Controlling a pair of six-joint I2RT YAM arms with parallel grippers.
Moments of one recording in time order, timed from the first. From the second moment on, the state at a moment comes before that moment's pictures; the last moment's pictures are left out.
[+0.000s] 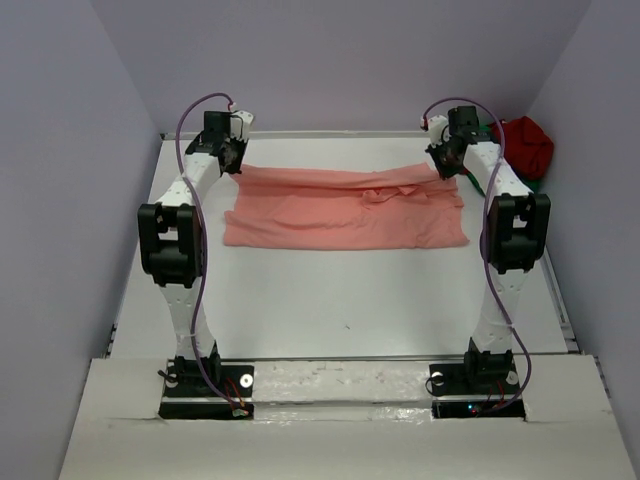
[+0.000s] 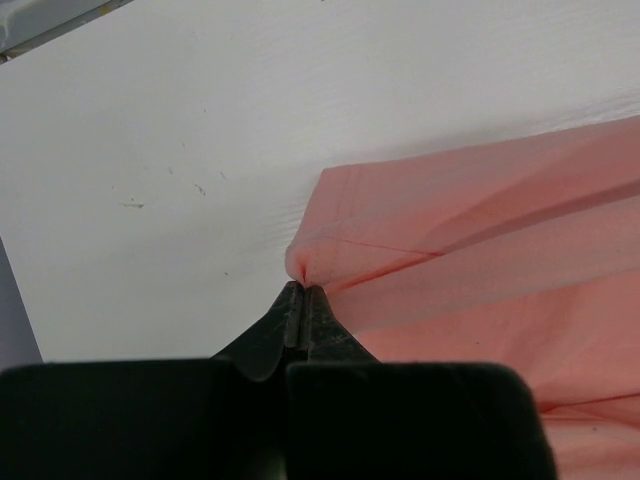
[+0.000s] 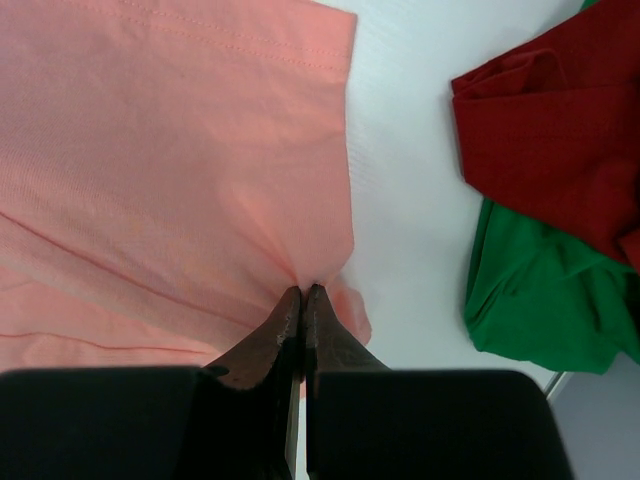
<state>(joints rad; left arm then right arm) -0.08 2.03 1.72 -0.44 0.00 0.28 0.03 2.16 1.93 -0.72 0.00 -0.47</state>
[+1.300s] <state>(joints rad) -0.07 2.01 1.61 -0.61 -0.07 0.34 0.03 2.14 1.81 -0.86 -0.09 -0.50</state>
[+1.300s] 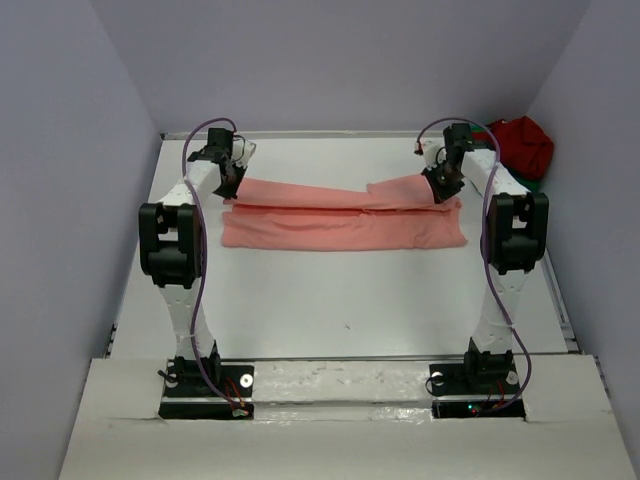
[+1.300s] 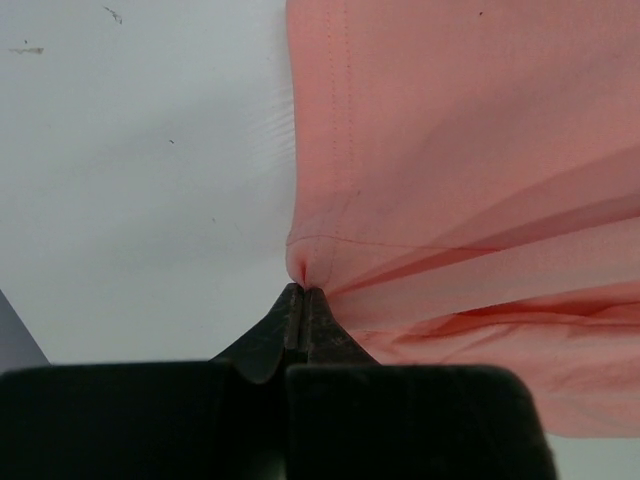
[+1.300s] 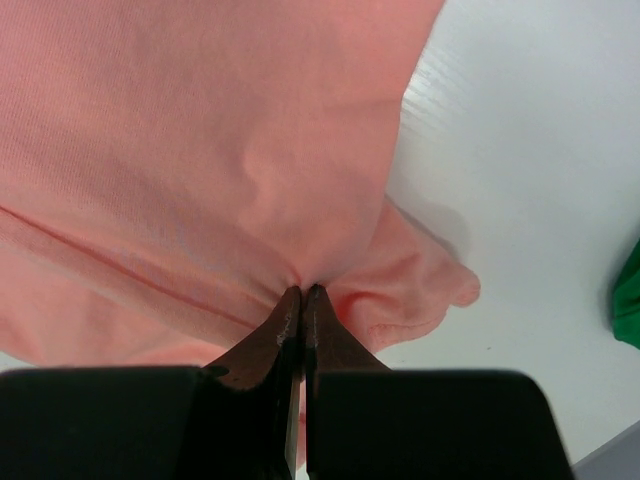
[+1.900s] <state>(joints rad) -0.12 2.11 1.60 -0.58 -0.17 0.33 0.03 2.22 1.81 -0.89 -0.10 -0.52</state>
